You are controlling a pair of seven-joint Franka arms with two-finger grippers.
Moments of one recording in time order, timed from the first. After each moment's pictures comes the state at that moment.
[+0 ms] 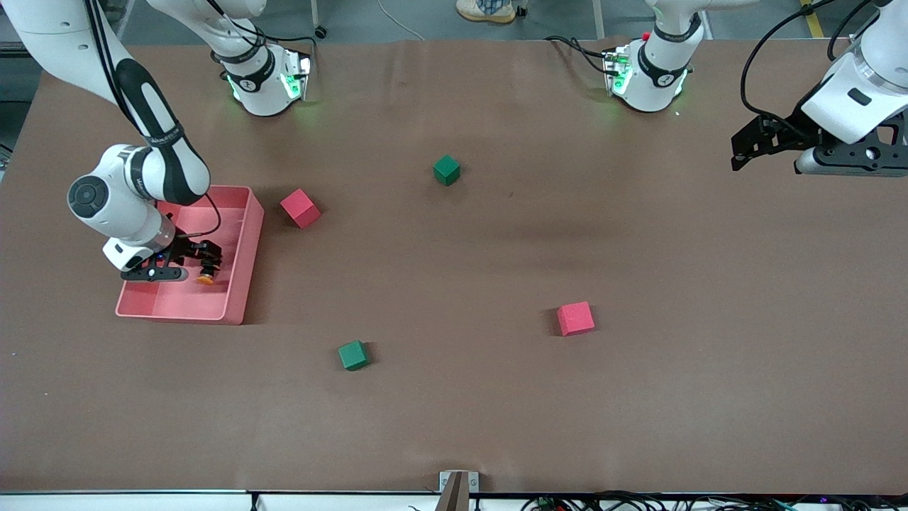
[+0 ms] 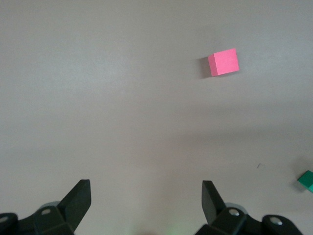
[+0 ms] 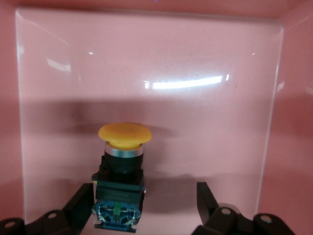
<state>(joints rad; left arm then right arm) 0.01 -0.14 -0.13 -1.76 -0.03 1.62 -0.05 -0.09 0.33 -0.07 -2.35 0.01 2.67 -0.19</state>
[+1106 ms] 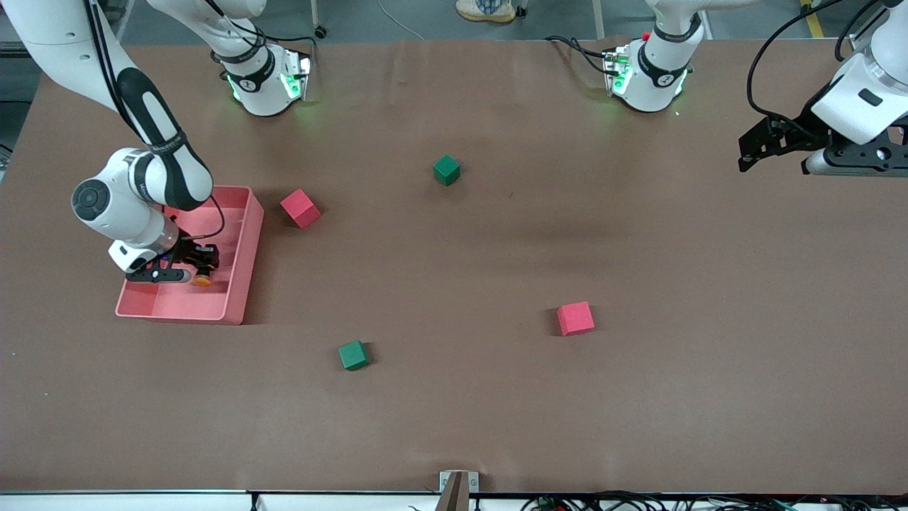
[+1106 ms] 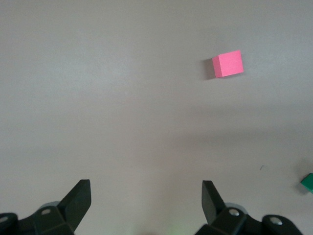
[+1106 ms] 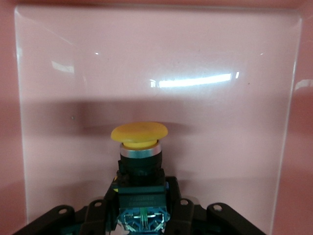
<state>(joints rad) 0.03 -0.14 -0.13 -1.76 -0.02 1.62 -0.04 -0.09 0.35 -0.07 -2.35 0.08 2.68 -0.25</state>
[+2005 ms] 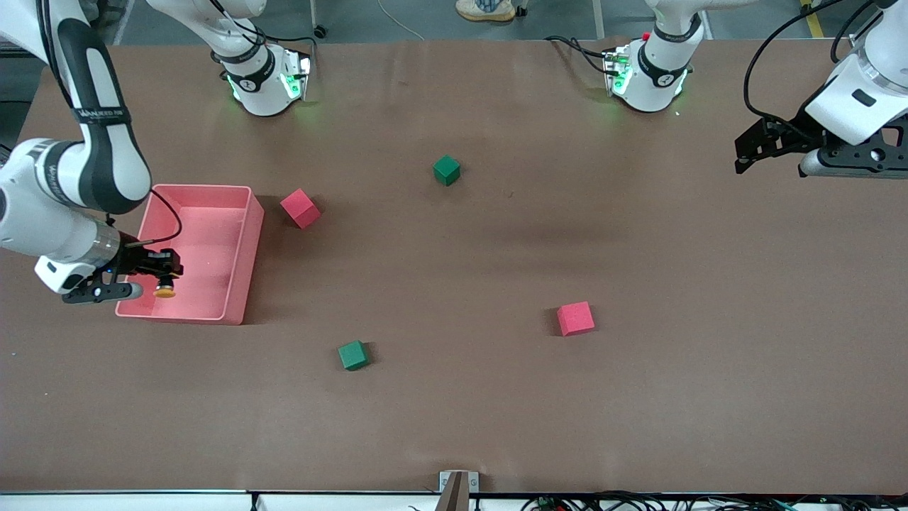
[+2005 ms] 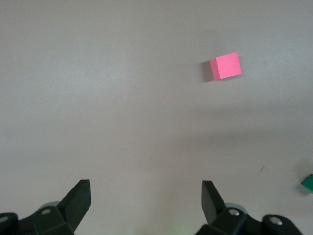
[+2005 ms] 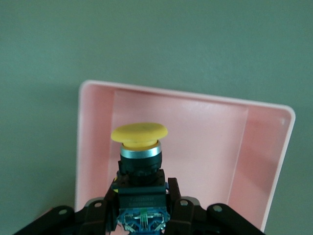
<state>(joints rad) 0.04 -0.14 -0.15 -1.76 -0.02 1.63 -0.03 -0.07 0.24 -0.05 -1.94 0.08 2.11 -0.25</state>
